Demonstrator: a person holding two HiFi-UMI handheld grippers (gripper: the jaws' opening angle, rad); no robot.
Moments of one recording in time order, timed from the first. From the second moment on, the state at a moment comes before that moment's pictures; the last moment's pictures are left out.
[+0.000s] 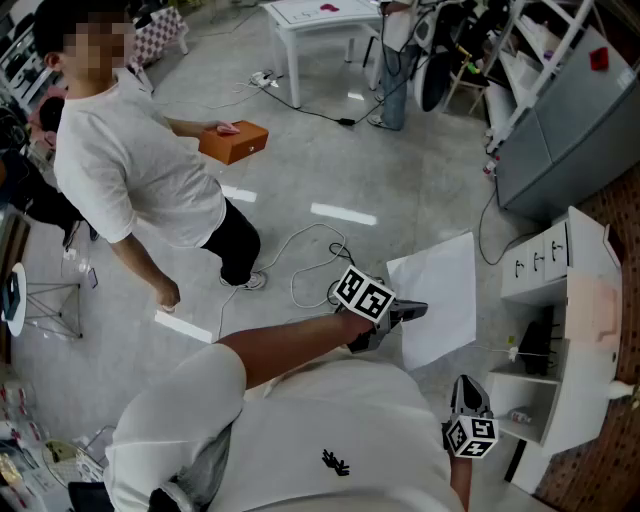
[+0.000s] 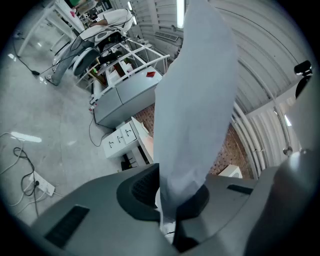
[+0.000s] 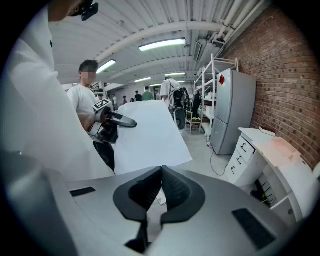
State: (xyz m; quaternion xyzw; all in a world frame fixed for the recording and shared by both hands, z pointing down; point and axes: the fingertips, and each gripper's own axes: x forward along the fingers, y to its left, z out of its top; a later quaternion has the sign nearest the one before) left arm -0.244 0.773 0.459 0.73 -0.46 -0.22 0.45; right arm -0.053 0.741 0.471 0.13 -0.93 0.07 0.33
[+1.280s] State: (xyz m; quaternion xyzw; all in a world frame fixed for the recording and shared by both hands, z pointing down) left arm -0.121 0.431 0.442 0.70 -0.35 -0.25 0.56; right arm 0.087 0.465 0.477 0.29 -0.91 0.16 0.25
